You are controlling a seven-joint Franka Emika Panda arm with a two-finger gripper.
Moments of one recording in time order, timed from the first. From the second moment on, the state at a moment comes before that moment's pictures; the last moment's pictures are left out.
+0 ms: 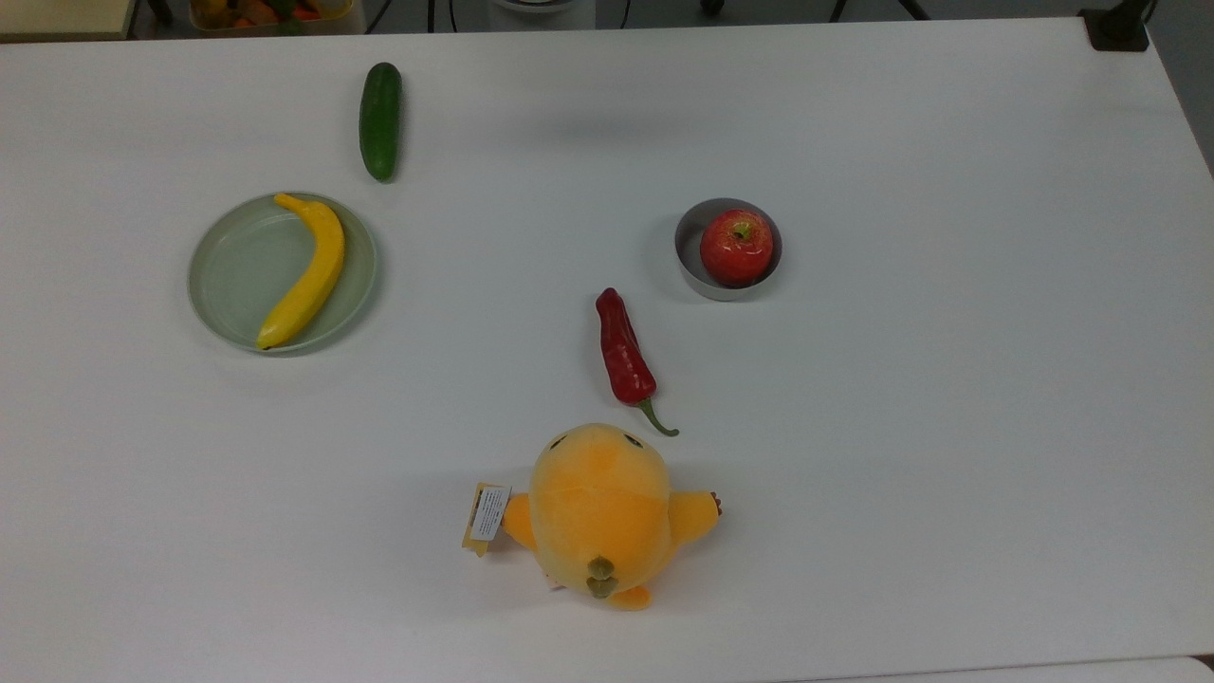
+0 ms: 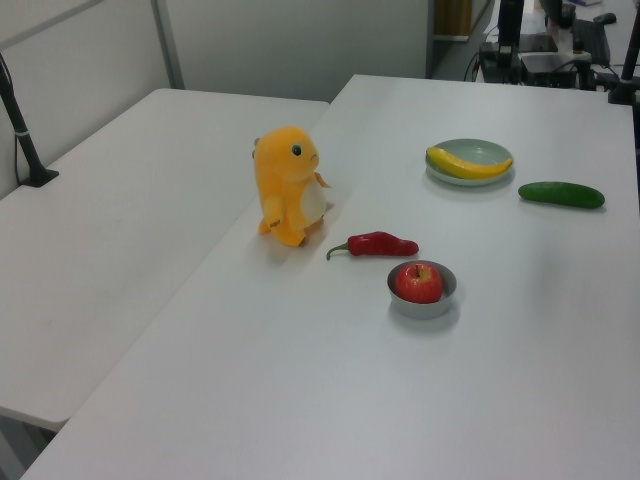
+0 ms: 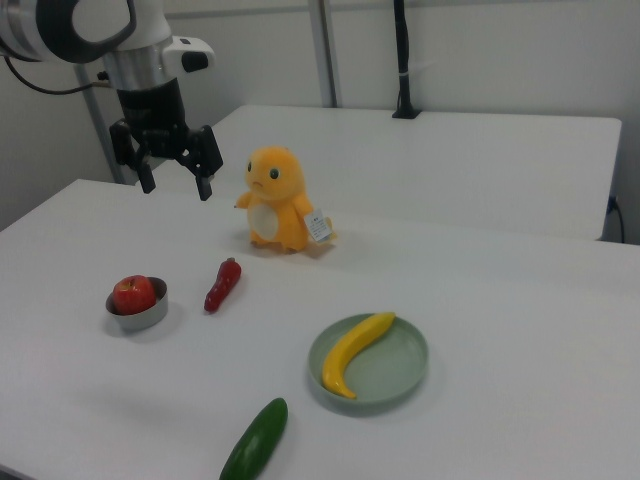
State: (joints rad) arm 0.08 -0.06 -0.09 -1.62 0.03 1.58 -0.19
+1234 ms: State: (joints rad) arm -0.04 -0.02 -0.09 -1.73 0.03 1.46 -0.24
